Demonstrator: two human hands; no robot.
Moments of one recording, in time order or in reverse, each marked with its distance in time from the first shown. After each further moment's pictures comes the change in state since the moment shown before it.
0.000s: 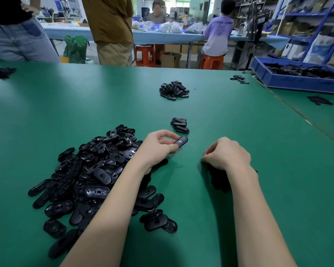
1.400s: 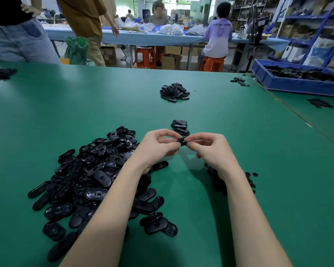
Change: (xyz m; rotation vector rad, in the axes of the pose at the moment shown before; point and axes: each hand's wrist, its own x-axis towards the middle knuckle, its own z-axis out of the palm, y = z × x) left_hand -0.002 0.006 -0.004 -0.116 -0.026 0.052; right_hand 0.002 -0.008 0.017 0.905 -0.040 -0.314
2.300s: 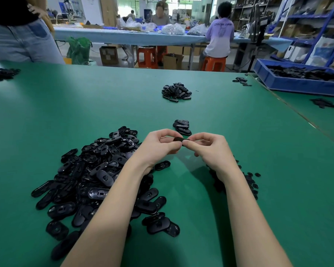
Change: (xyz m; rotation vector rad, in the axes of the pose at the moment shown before) left_hand -0.002 0.002 -0.002 0.027 -0.014 -0.001; right_hand 0.001 0.002 0.007 0.041 0.013 0.017
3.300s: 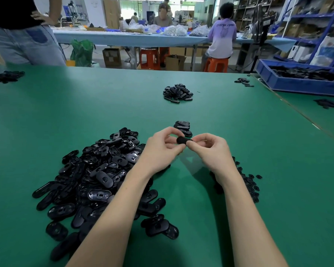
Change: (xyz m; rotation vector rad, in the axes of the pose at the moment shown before) left_hand 0.005 -0.009 0.008 0.285 0.099 0.203; right_hand 0.004 0.008 0.005 0.034 0.075 -0.004
